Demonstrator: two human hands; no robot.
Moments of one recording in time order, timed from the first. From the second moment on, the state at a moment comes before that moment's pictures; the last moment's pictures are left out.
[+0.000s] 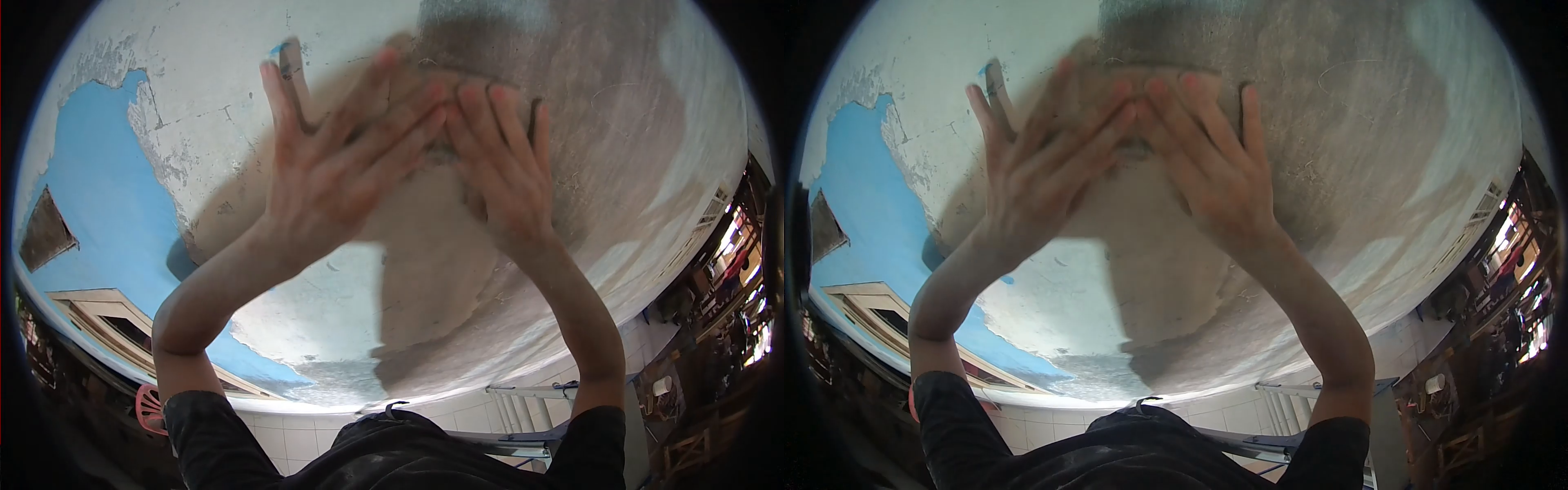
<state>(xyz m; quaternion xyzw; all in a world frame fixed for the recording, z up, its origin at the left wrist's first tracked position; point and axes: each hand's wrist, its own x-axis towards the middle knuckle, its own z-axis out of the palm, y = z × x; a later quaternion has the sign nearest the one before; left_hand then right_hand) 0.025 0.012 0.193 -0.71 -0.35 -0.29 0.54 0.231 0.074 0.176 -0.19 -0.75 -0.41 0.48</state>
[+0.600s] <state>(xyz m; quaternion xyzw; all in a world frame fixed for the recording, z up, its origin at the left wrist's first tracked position) 0.025 0.011 0.152 -0.72 -0.37 -0.28 0.52 0.232 0.077 0.120 -0.21 -0.77 -0.39 0.46</state>
